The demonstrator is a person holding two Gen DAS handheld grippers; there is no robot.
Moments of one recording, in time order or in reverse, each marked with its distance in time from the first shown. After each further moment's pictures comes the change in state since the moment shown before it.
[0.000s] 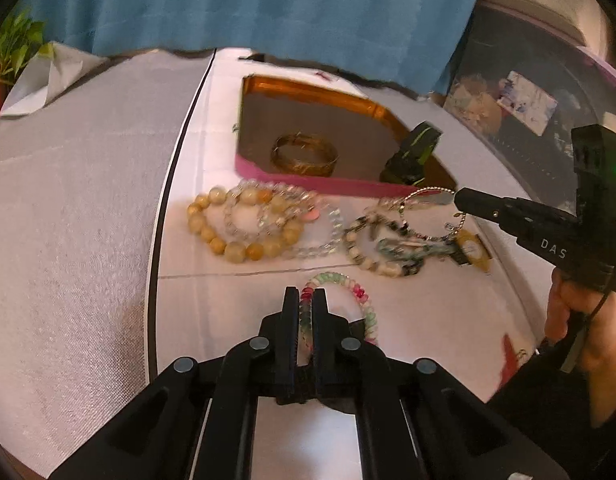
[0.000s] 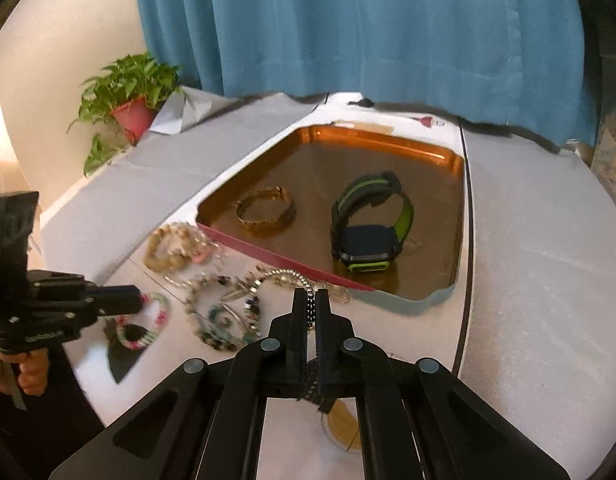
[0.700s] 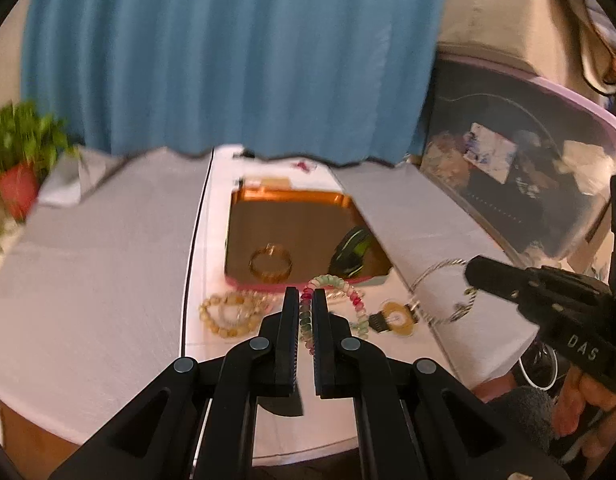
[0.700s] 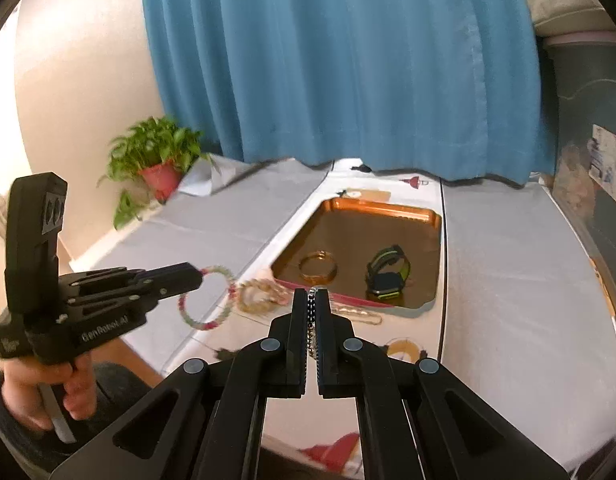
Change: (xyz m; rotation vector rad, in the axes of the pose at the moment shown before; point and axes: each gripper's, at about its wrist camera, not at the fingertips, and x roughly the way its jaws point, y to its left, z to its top) left arm -0.125 -0.087 0.040 0.084 -0.213 0.098; right arm -0.150 0.066 0.017 0.079 -0.156 -0.021
